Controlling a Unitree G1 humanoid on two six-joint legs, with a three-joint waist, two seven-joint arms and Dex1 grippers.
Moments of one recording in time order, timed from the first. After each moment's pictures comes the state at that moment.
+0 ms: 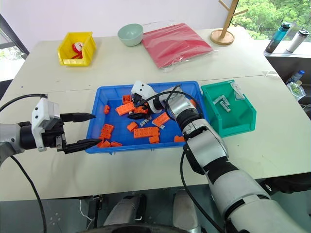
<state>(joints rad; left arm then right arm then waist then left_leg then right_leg) -0.05 0.97 0.32 -0.48 -0.69 0.62 -1.04 -1.19 -0.08 0.26 1.14 -0.06 0.09 1.01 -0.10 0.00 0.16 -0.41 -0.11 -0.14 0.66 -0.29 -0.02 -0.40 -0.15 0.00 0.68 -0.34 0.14</state>
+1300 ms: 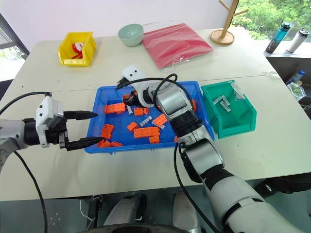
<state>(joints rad) -0.11 0.97 0.26 -0.38 -0.64 0.56 -1.09 -1.06 -0.03 0.23 0.30 -0.02 1.05 0.72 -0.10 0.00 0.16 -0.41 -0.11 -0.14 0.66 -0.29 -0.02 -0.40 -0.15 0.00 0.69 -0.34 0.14</state>
